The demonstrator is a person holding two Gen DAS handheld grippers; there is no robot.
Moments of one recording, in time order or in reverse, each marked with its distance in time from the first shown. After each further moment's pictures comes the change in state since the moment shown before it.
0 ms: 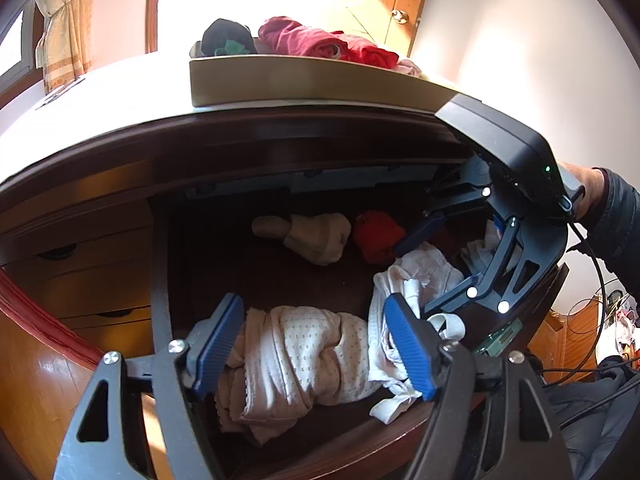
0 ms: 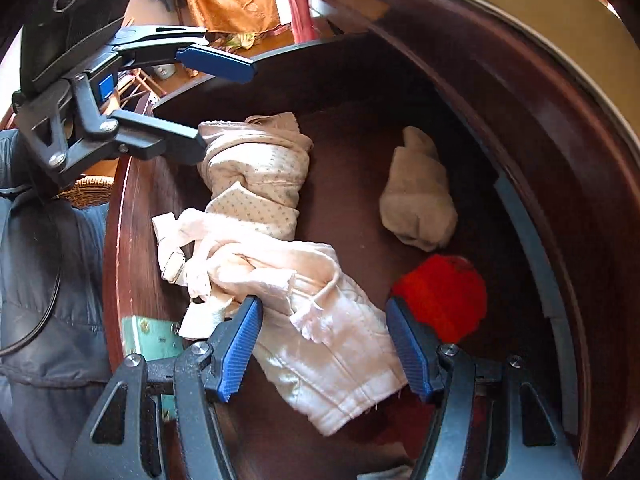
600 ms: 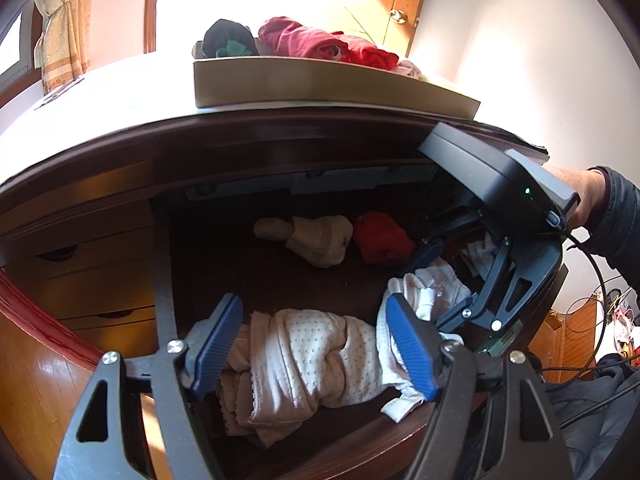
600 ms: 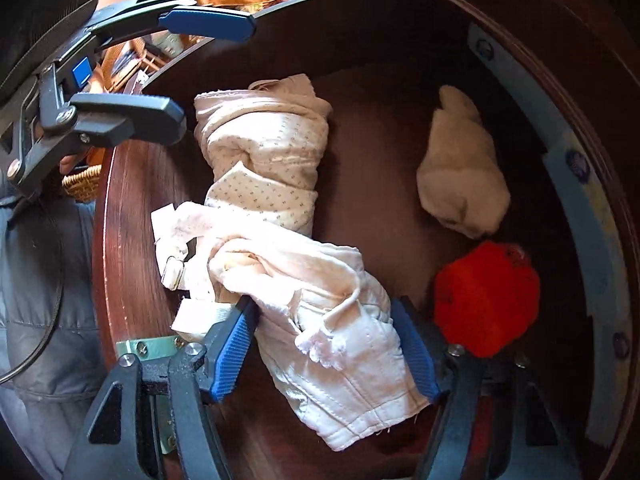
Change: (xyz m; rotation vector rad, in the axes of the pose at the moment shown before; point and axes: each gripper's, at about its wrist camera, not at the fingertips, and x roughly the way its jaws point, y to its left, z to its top) left arm -0.001 0.002 0.004 0.007 0.003 -0.003; right arm 0.045 -0.006 0.026 0.057 0.137 0.105
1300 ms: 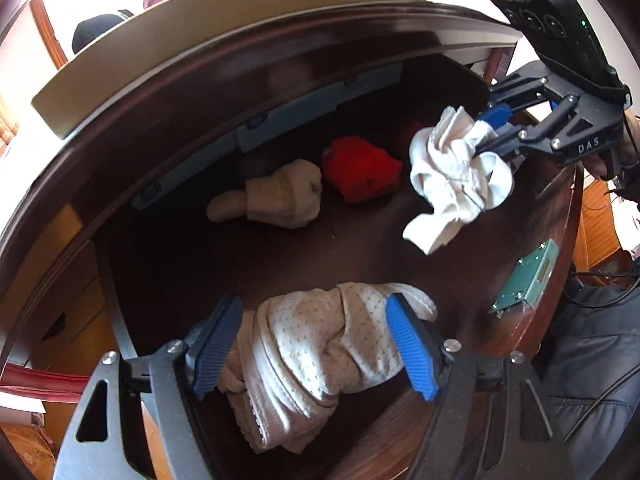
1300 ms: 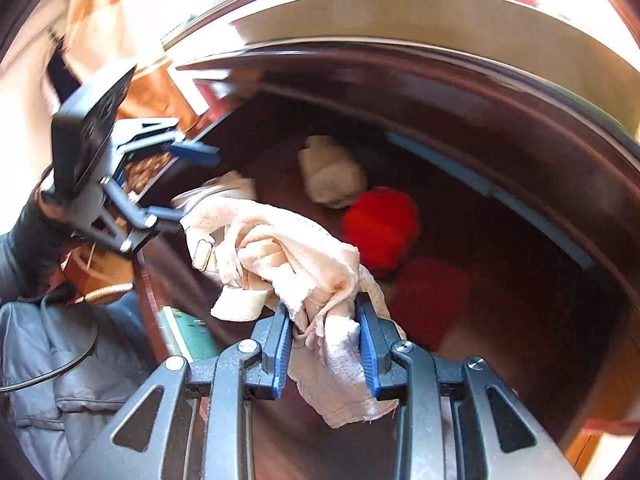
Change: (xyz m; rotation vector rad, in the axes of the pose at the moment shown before) left arm 0.049 -0.034 0.014 0.348 0.291 0.030; right arm -0.059 -0.003 -0.107 0.433 -0.410 -0.135
